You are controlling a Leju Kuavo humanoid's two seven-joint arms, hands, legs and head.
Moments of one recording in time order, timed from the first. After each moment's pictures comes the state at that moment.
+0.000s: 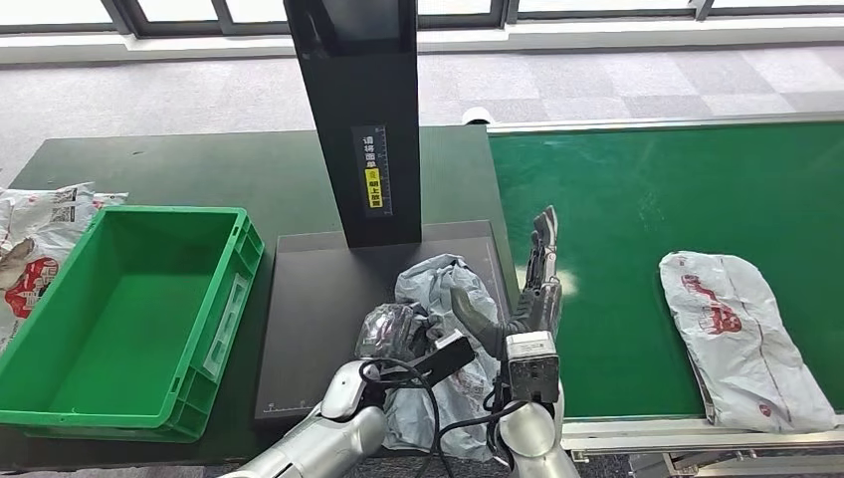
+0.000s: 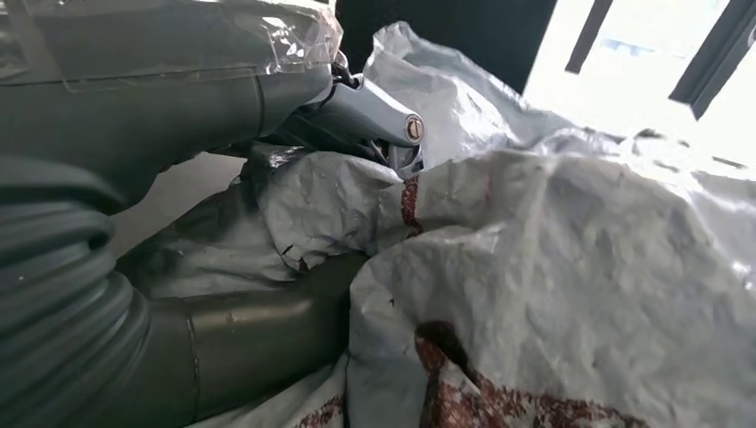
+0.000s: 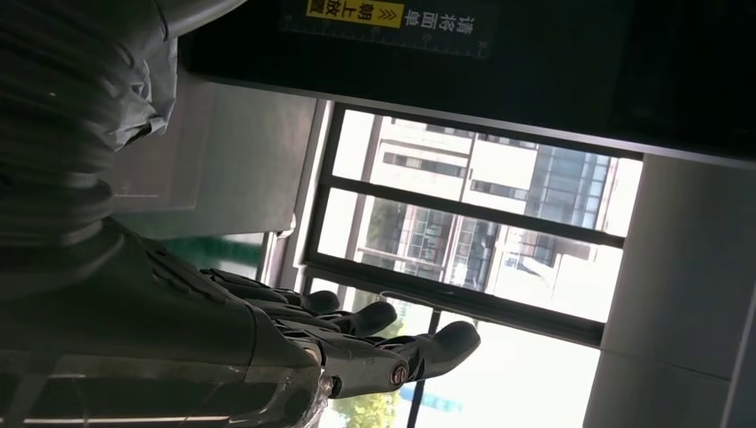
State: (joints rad) left arm -0.52 -0.37 -0.68 -0.37 -0.83 0.69 0.00; right arm -0.06 0.29 0.20 -1.40 0.23 -0.49 -0.70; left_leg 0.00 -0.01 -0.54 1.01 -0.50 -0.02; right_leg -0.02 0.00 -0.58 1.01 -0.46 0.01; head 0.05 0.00
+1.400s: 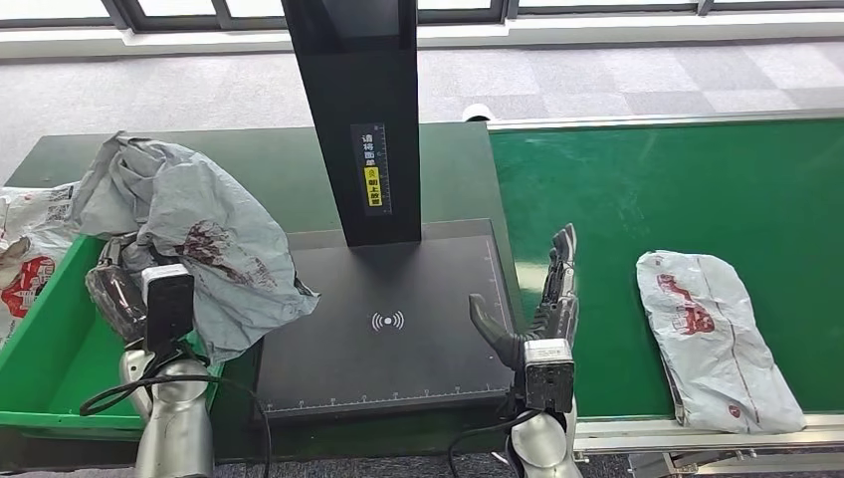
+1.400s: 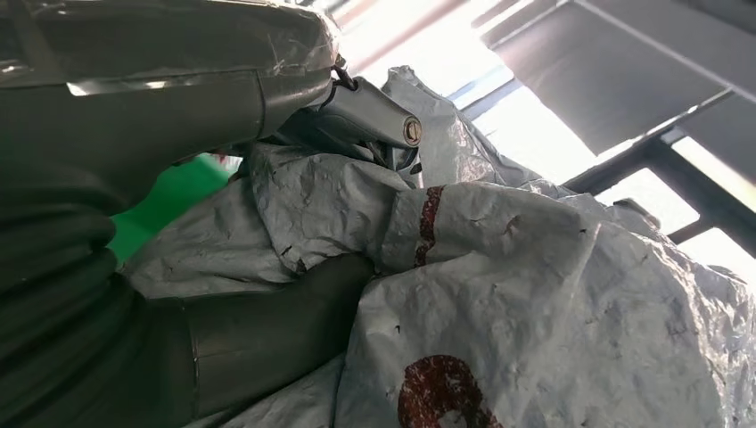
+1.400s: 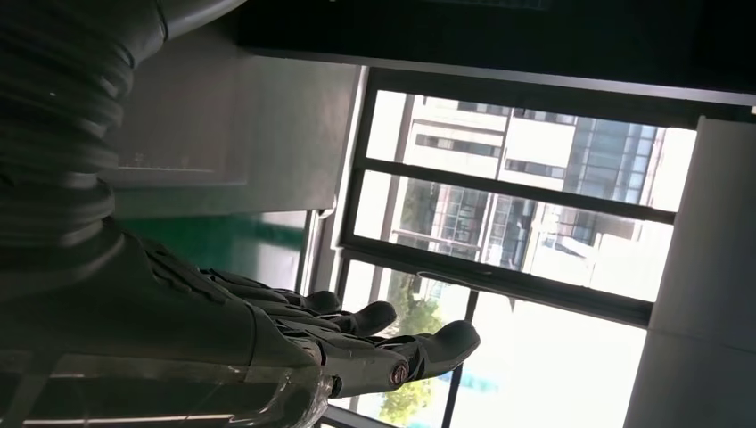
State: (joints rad) left arm -0.30 -0.35 0.39 -1.23 -0.82 0.70 -0.60; right arm 0.00 0.30 0.13 -1.41 0.23 -0.49 -0.70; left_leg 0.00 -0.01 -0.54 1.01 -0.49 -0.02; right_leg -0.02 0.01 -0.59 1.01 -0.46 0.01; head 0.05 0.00
